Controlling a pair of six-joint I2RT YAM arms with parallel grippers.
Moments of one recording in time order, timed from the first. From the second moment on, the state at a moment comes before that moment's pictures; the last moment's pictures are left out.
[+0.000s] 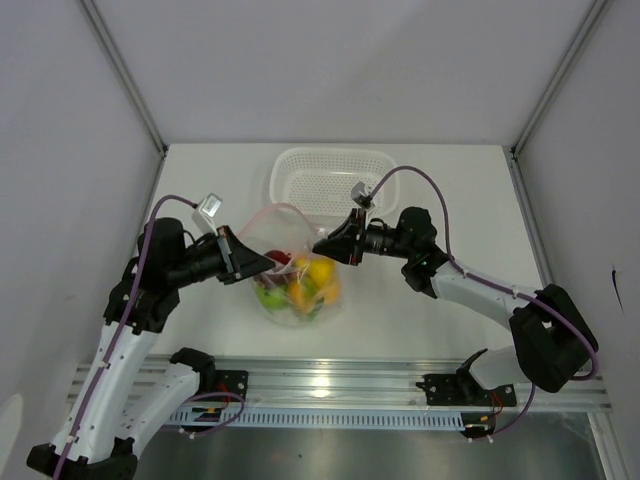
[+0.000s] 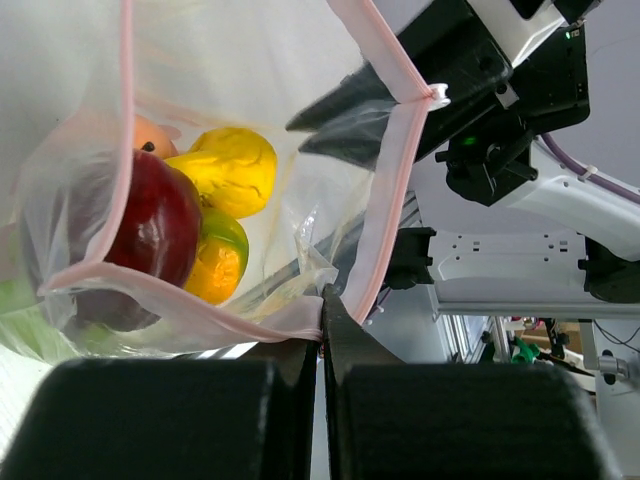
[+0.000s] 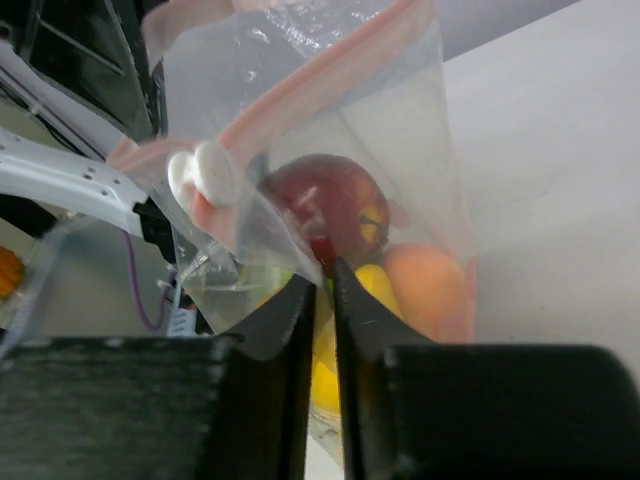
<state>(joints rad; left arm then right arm) -0.28 0.71 0.95 -0.66 0.64 -0.73 0.66 1.40 0.78 0.70 -0.78 0.43</state>
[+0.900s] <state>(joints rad) -0.28 0.72 1.18 -0.81 0.34 -0.55 0.70 1.30 0.85 0.46 -0.88 0.36</state>
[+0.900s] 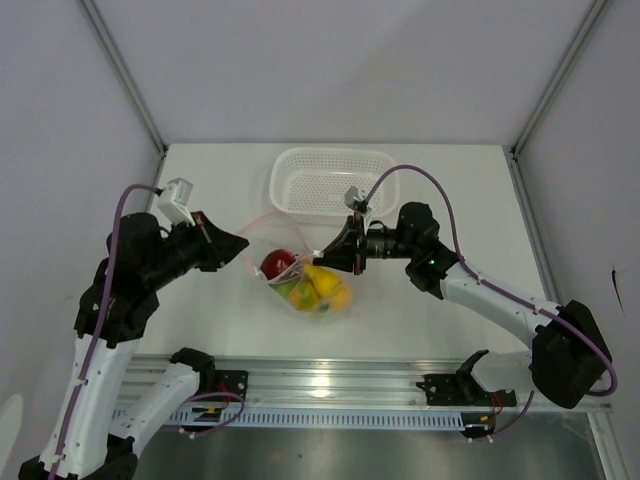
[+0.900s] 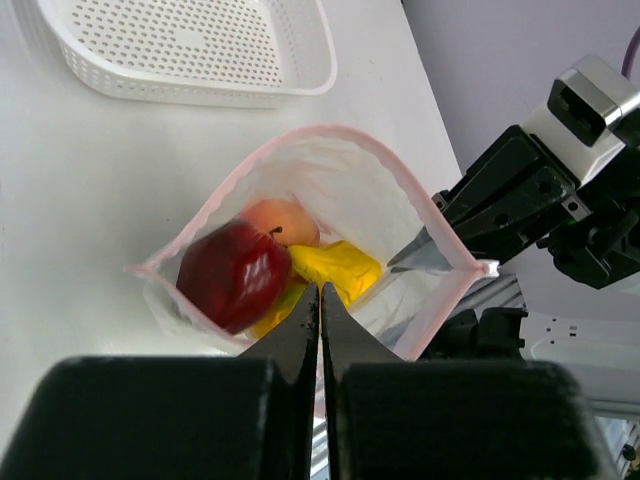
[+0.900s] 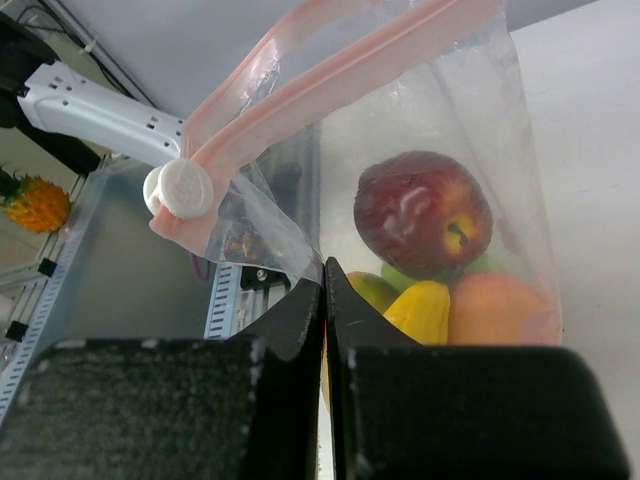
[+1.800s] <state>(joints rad) -0.63 0.87 1.22 -0.56 0.67 -0.03 0.74 1.26 0.94 0.24 -0.85 0.39</state>
